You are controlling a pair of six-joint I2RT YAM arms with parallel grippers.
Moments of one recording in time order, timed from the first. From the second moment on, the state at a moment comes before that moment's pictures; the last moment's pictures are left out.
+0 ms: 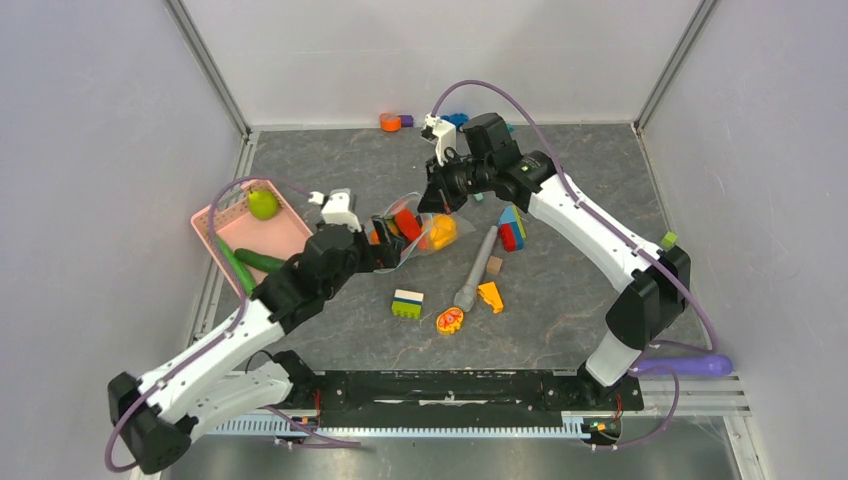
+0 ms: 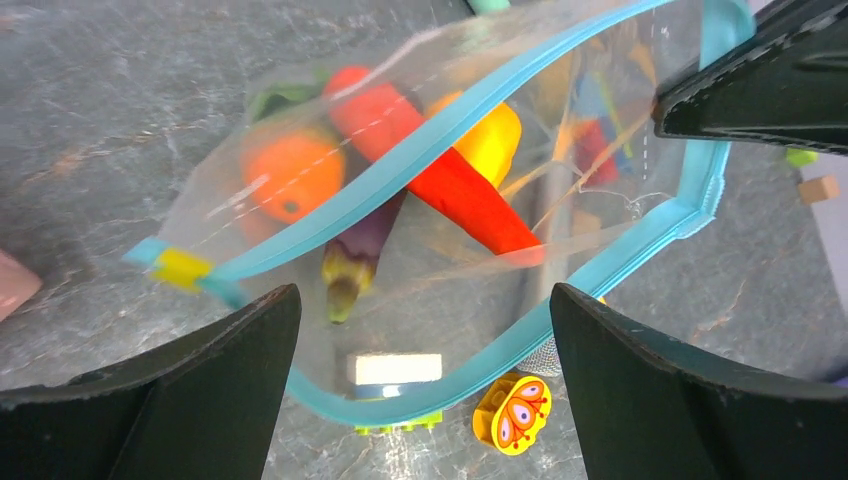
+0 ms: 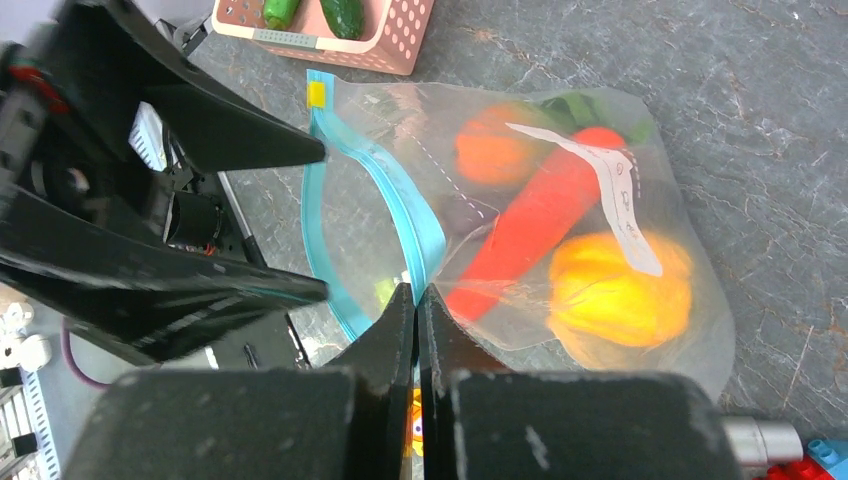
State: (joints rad) left arm -0.75 0.92 0.76 -0.30 -0.33 -0.59; right arm 0.65 1.68 1.64 -0.60 -0.54 0.09
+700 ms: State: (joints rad) left arm -0.17 0.90 0.86 -0.68 -0.52 -0.73; right arm 0.65 1.65 1.64 -0.62 -0.46 0.03
